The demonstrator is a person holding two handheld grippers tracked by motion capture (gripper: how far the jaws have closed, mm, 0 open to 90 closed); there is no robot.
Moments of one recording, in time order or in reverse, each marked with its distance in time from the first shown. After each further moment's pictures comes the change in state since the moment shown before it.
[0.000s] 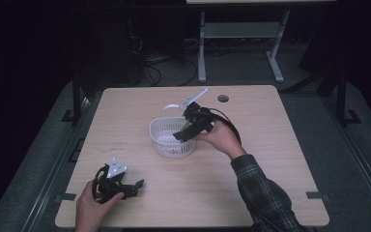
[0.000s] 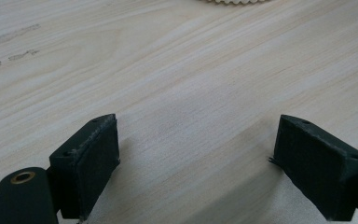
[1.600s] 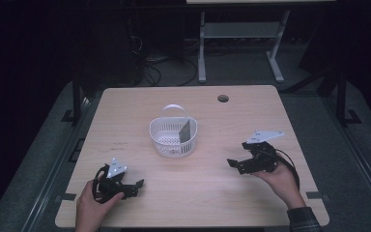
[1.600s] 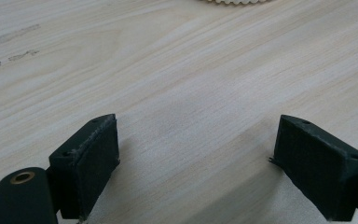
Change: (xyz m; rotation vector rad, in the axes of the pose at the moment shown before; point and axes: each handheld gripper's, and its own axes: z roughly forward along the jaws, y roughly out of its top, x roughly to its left) left arm 0.000 0.000 0.001 -0.008 0.000 -0.004; right arm 0.001 -0.182 -0.085 -0.144 -0.182 0.182
